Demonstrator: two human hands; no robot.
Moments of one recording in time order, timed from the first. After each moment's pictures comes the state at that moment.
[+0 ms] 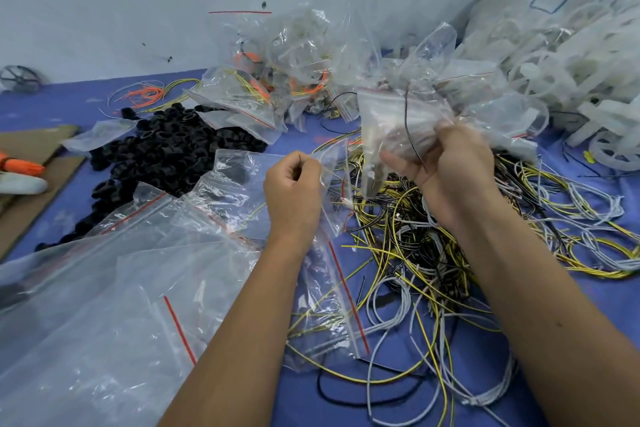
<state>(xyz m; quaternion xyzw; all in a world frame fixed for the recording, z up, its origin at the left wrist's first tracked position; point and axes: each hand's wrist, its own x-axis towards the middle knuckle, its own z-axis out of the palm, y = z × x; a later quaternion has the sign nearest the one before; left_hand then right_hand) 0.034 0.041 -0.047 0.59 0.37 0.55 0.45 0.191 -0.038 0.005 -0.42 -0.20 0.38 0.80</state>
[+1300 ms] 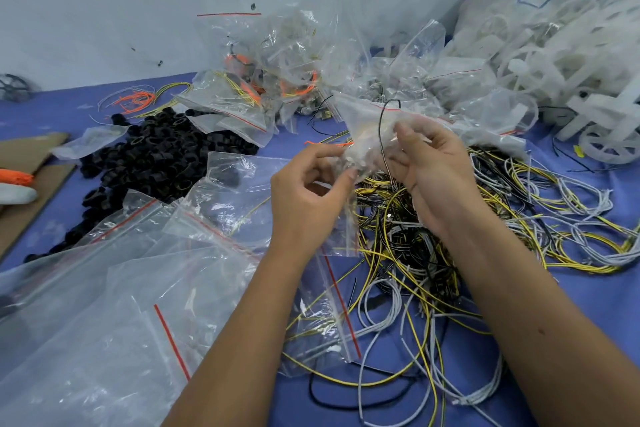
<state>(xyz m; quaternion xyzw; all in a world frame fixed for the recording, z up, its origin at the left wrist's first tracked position) 0.040 0.023 -0.042 0.70 0.28 0.53 0.40 0.187 -0.040 -0.003 -0.48 -0.29 0.36 0.74</state>
